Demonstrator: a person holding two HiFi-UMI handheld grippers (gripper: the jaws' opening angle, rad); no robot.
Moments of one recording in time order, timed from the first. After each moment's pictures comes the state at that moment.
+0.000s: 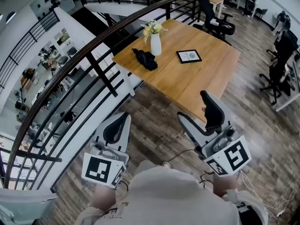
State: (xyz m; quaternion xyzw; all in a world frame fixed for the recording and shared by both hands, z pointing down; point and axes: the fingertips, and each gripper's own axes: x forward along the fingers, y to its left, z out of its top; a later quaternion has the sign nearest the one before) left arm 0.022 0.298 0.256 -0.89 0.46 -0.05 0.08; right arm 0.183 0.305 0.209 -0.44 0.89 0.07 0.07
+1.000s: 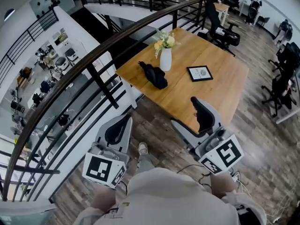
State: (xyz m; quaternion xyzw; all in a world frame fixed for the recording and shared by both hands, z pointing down) left arm -0.053 0.112 0.269 -0.89 0.45 -0.03 0.06; right arm 0.089 0.114 0.239 -0.40 0.91 0.04 0.04
